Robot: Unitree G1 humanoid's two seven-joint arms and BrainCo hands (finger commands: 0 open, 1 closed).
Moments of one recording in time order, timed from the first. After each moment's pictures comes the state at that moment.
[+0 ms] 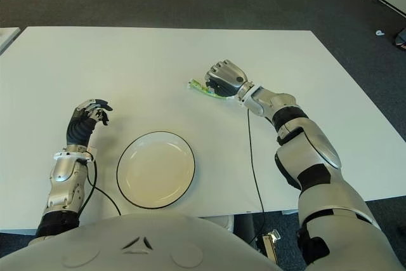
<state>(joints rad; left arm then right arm) 0.17 0.11 0.18 0.25 -0.16 -0.38 -0.17 -0.85 -0.53 0.74 1.13 -0.95 -0.77 -0.65</state>
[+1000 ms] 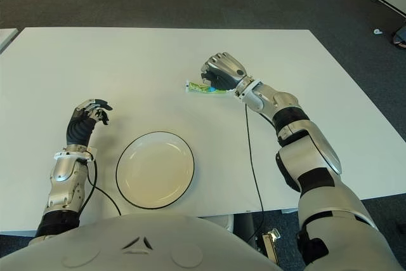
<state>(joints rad) 0.17 0.11 0.18 0.26 -0.18 -0.38 -0.17 -0.82 -0.53 0.59 1.03 -0.83 -0.87 -0.50</state>
